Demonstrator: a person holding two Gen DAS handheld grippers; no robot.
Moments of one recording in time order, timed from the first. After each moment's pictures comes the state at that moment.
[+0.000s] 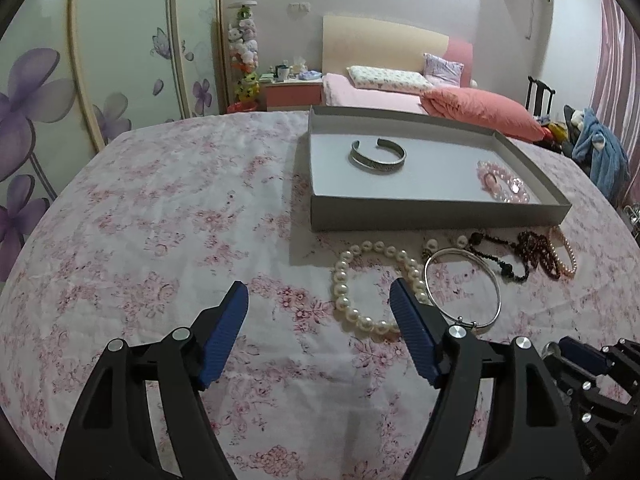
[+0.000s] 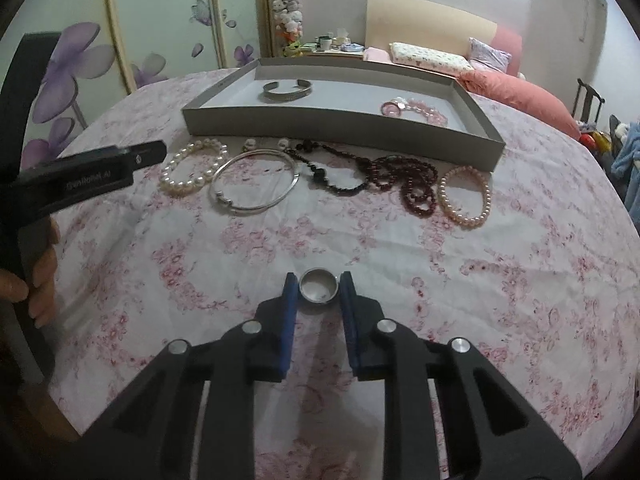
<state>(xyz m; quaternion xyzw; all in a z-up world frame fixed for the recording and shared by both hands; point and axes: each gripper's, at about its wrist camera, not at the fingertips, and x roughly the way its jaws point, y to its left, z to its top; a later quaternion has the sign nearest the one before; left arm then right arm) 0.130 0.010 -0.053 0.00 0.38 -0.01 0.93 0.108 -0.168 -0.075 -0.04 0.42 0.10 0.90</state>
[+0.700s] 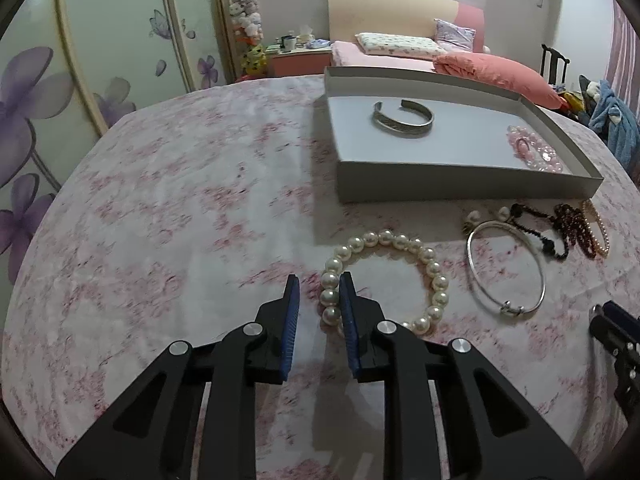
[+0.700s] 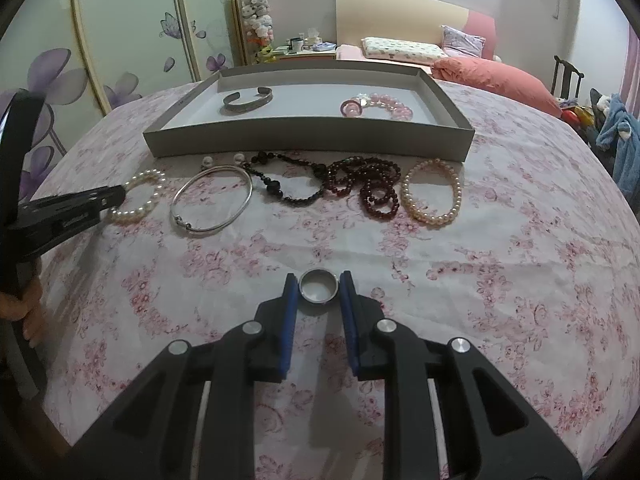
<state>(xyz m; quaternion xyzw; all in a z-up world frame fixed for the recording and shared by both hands) 0.142 0.024 -0.068 0.03 0.43 0.02 0.90 0.125 -0.187 -0.075 -0.01 0.42 0.07 0.90</state>
